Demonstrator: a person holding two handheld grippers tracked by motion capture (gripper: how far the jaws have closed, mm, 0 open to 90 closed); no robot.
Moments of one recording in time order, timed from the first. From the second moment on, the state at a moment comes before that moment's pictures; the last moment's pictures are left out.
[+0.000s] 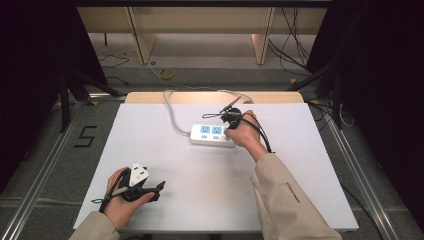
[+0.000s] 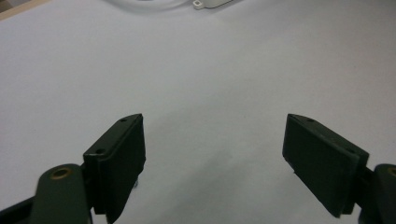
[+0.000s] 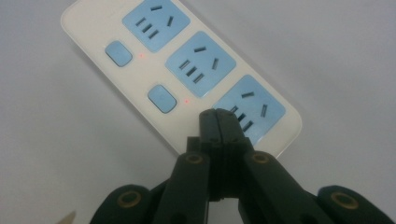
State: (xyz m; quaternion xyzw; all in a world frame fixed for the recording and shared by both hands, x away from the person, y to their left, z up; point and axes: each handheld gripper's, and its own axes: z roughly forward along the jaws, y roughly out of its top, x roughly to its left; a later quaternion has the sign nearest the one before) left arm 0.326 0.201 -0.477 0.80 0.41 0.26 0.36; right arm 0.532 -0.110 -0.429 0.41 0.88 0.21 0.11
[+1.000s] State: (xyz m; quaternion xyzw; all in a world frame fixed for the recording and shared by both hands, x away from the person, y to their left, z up) left arm 0.326 0.201 -0.477 0.80 0.41 0.26 0.36; right arm 0.533 -0.107 -0.435 0.40 0.89 0.19 0.12
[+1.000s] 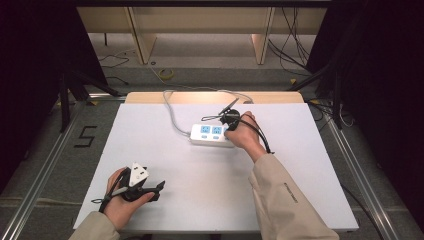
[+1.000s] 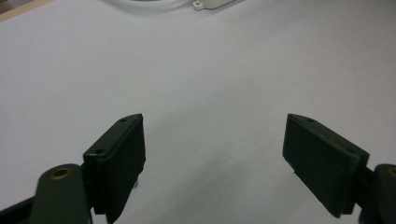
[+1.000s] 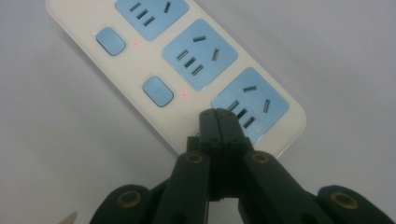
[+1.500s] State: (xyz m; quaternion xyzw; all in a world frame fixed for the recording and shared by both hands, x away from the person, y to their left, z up) left arm 0.326 0.200 -0.477 0.80 0.41 0.26 0.36; right arm 0.533 -0.107 -0.436 0.41 0.88 0.19 0.11
